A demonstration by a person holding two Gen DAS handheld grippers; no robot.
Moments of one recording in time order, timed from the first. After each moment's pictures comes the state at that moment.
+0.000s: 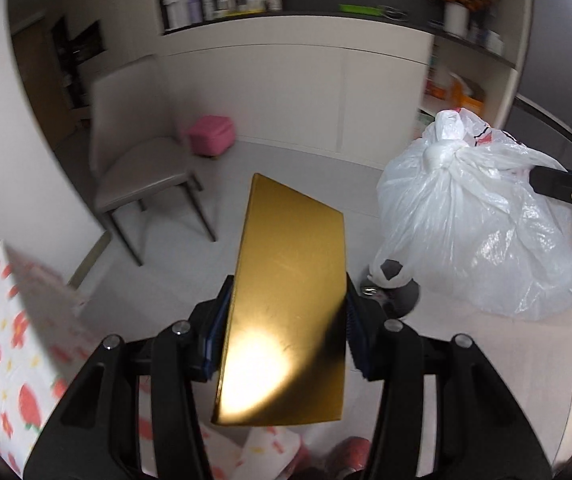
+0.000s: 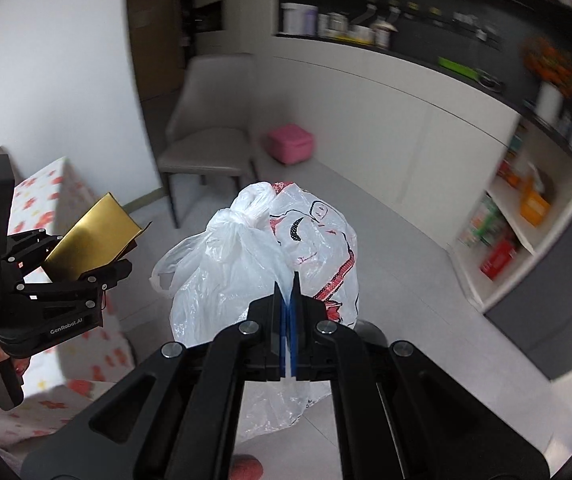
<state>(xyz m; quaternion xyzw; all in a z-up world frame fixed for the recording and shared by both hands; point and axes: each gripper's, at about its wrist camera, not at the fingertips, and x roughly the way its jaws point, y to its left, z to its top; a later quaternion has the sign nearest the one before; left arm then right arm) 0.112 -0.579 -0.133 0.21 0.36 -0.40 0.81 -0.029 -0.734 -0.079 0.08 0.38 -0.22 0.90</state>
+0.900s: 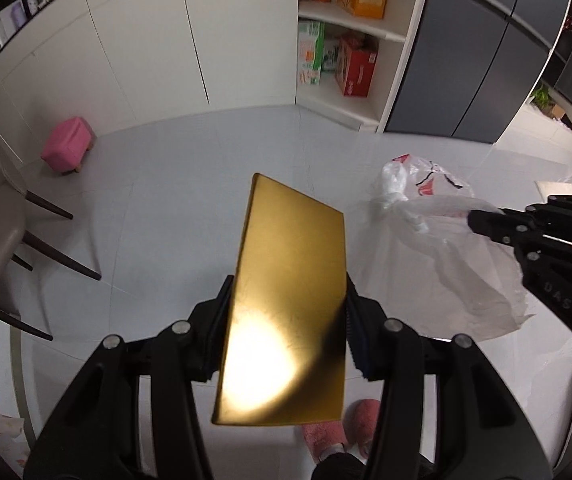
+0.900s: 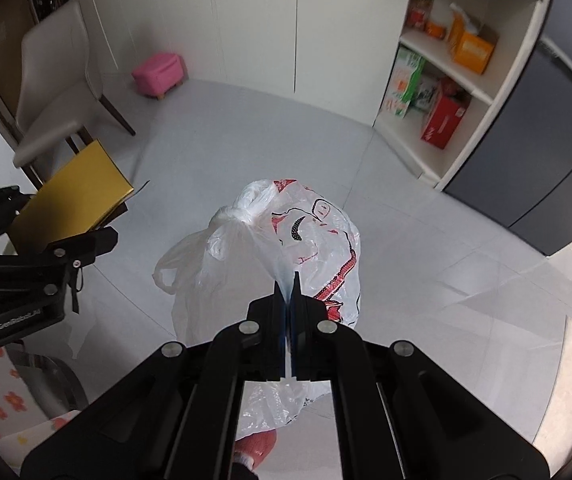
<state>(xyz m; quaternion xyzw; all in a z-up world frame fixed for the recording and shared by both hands) 0.129 -0.859 -0.360 0.33 0.40 -0.54 0.66 -0.011 -0.960 -0.357 0.21 0.47 -0.33 0.79</state>
